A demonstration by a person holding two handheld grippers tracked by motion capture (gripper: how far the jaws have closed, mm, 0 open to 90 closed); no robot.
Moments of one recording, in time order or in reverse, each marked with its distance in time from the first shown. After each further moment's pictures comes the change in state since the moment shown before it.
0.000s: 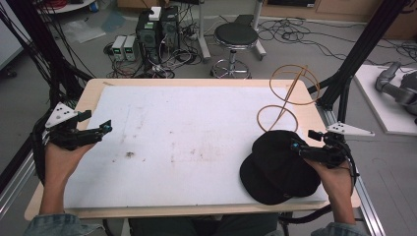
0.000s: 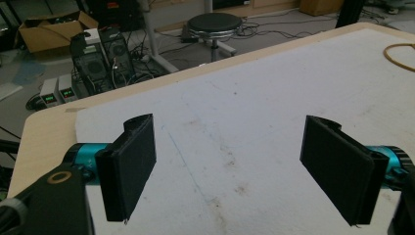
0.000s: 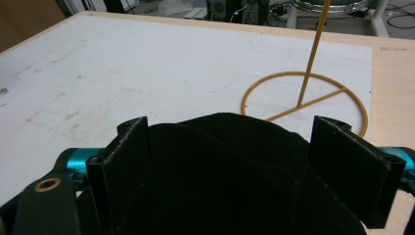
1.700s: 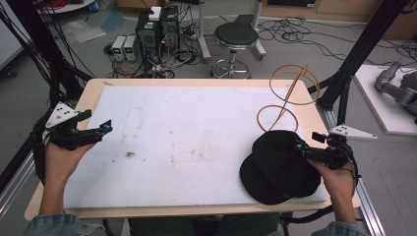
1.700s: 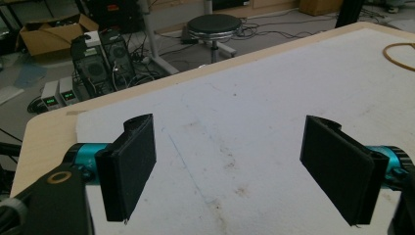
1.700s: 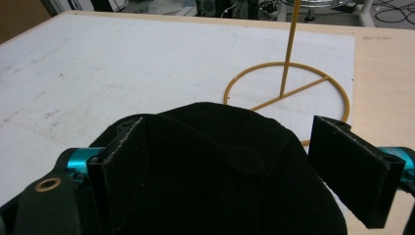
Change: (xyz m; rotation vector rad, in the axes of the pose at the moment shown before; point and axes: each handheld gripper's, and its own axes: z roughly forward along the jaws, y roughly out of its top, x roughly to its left) left arm -0.001 0.001 0.000 -0.003 0.001 0.014; right arm -0.017 -0.013 0.002 0.003 -0.030 0.025
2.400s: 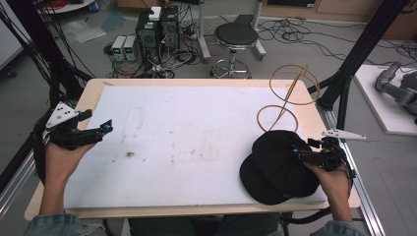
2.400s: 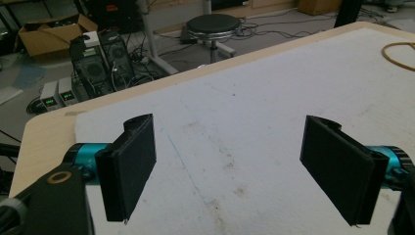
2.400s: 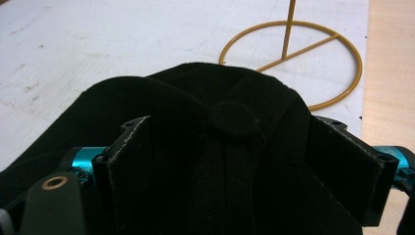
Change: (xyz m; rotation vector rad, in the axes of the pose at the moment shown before) left arm 0.000 0.000 0.000 -0.001 -0.003 0.001; right arm -0.009 -0.017 0.019 0.102 0.000 0.022
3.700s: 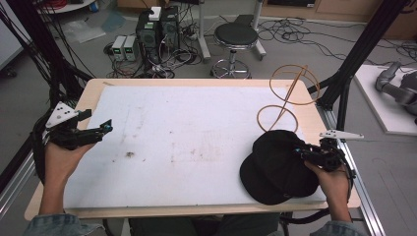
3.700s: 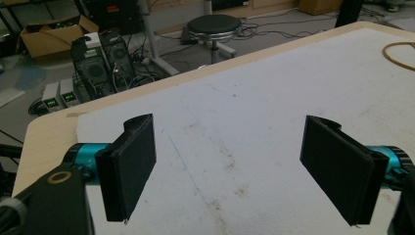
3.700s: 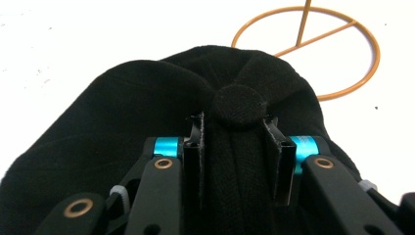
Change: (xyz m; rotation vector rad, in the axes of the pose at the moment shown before) left arm 0.000 0.001 -0.001 -0.002 0.003 0.007; right arm 0.008 0.003 -0.006 0.045 0.022 -0.020
